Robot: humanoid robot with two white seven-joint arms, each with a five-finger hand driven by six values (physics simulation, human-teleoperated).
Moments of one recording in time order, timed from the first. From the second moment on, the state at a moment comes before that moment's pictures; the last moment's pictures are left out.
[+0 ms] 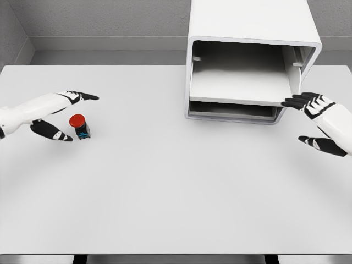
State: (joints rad) left arm -0.38 0.86 -0.37 -1.50 -0.11 -0.41 -0.52; right arm 0.13 -0.72 -0.12 -1.75 0.43 -0.61 0.13
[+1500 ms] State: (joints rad) left arm -0.42 0.82 -0.46 -1.37 -0.16 -0.41 -0.51; right arm 0.18 -0.72 -0.12 -1.75 0.41 -0.61 0.12
